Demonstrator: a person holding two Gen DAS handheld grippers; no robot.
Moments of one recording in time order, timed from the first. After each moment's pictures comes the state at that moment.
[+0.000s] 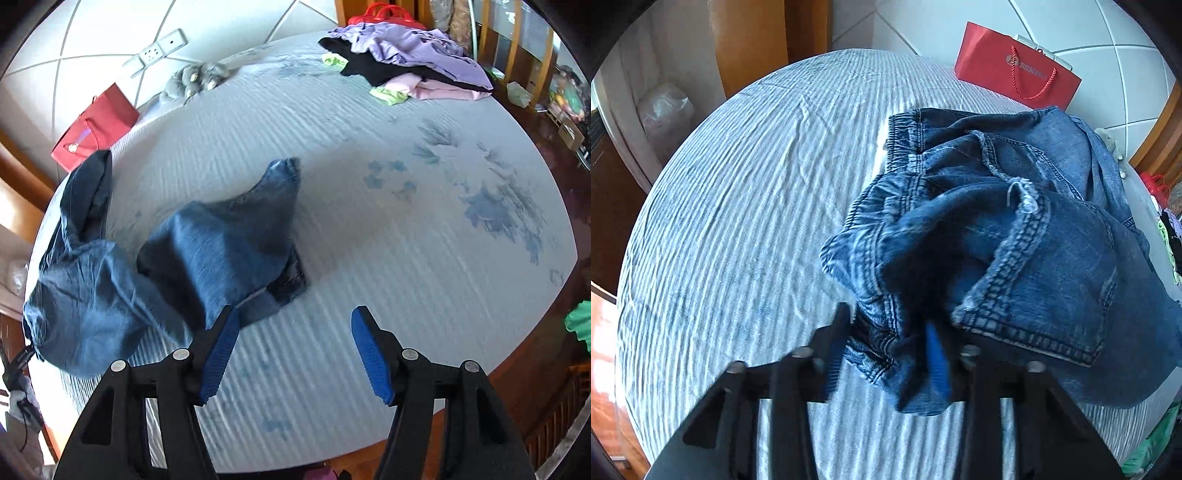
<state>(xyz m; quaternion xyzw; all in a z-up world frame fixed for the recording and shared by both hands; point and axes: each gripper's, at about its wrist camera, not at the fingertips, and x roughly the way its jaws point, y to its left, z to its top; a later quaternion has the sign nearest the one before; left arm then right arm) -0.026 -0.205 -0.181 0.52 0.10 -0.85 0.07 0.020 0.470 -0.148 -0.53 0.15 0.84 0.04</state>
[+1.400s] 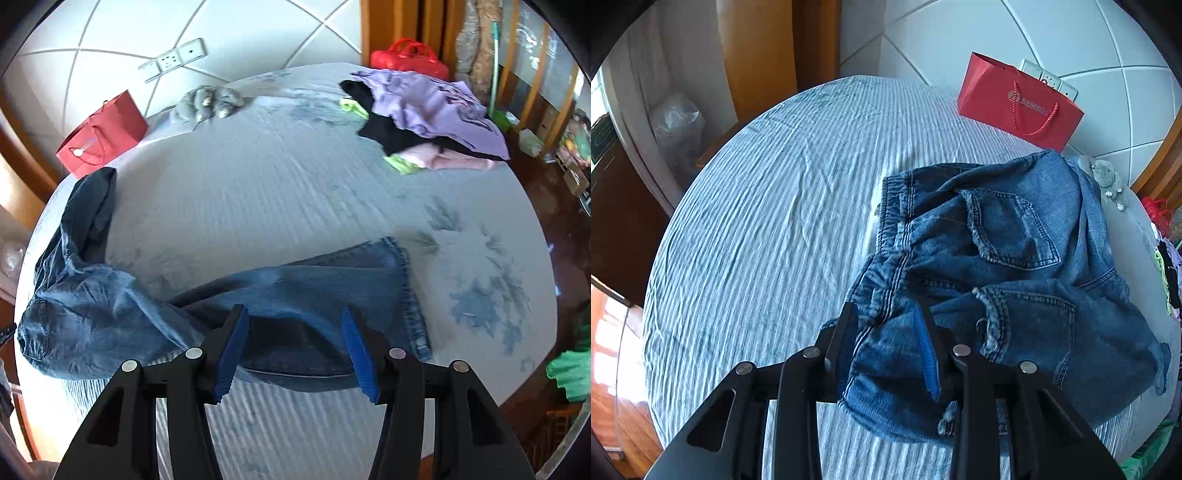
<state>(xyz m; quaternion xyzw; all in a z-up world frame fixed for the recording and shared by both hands) -0.064 -0.205 -0.128 0.50 0.11 -0.86 0.09 -0.041 0.464 -0.108 -0.51 0.08 0.86 0.01</state>
